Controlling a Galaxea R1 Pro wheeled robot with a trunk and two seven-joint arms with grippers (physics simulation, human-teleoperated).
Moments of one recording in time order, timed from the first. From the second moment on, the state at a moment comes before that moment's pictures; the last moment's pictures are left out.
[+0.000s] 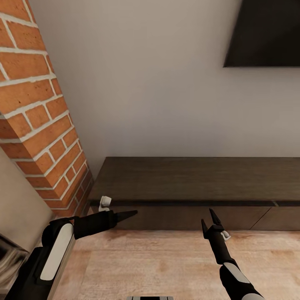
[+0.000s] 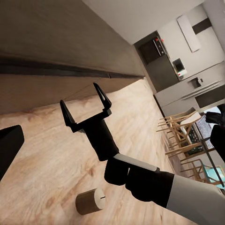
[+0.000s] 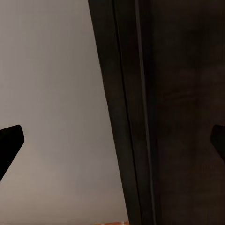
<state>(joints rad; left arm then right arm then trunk) -0.36 0.08 0.00 -1.56 0.59 1.04 -0.80 -0.51 -0.03 -0.27 -0.39 -1.40 0.28 0.93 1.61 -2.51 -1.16</state>
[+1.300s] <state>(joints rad) -0.36 0.08 0.00 -1.56 0.60 1.04 -0.80 -0.51 -0.03 -0.27 -0.39 -1.40 0.28 0.93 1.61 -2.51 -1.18</state>
